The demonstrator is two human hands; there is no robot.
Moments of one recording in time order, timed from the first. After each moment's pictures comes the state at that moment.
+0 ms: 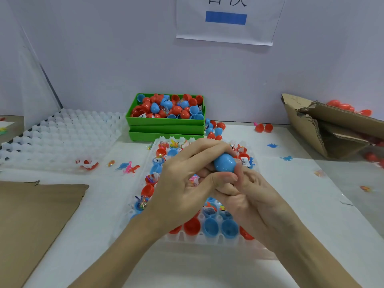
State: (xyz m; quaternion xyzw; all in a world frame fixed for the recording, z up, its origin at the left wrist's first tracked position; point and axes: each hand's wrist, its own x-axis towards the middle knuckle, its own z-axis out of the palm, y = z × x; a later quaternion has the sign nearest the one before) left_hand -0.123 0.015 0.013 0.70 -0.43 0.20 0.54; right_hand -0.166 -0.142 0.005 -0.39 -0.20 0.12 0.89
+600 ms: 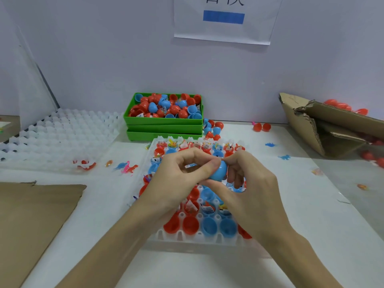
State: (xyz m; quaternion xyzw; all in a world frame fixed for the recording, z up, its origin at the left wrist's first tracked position) left_hand -0.109 0.016 0.006 0.67 -0.22 -0.07 0.70; right_hand -0.165 -0.143 -0.006 -0.87 -0.10 -0.35 0.34
